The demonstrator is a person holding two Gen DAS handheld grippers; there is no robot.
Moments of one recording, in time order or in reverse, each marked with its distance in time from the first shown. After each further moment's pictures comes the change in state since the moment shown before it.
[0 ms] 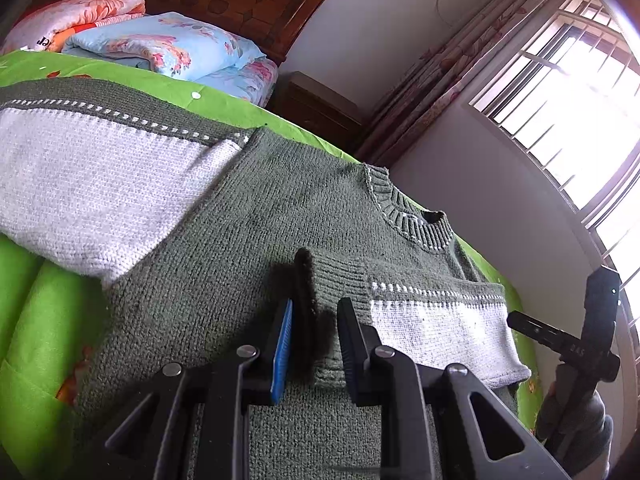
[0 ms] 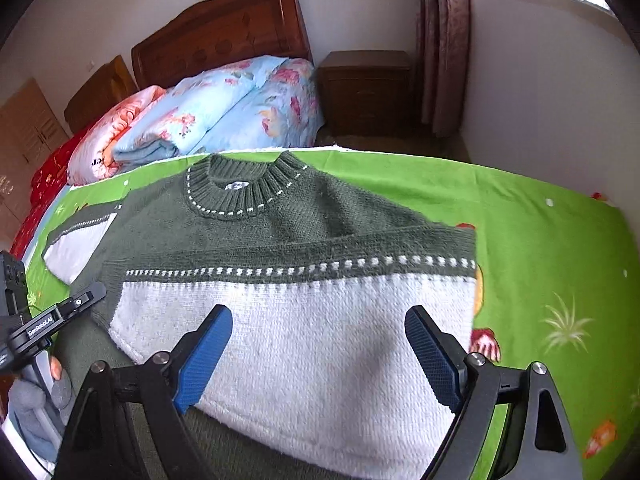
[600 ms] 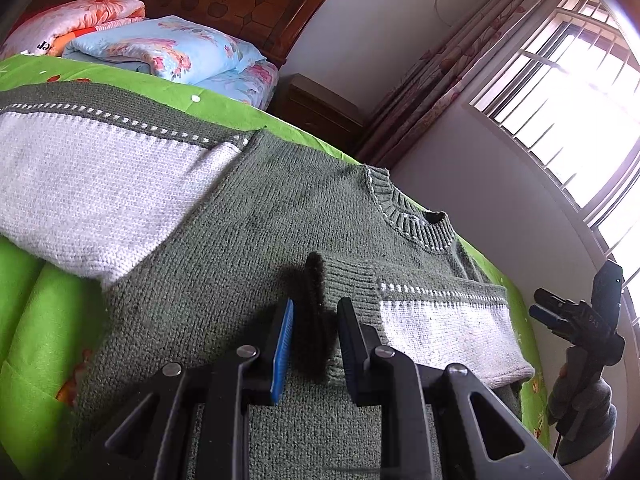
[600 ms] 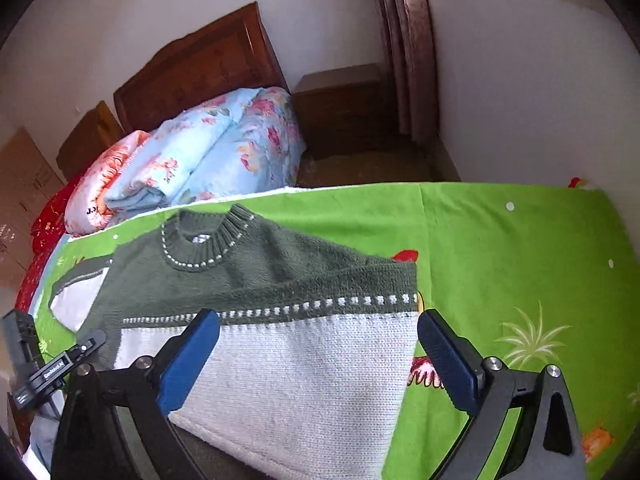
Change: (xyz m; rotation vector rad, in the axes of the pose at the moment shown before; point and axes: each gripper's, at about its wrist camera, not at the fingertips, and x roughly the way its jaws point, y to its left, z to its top) left arm 0.002 -0.001 0.000 0.006 -0.009 0.008; right arm -0.025 -0.047 0.008 0.141 -0.121 0.031
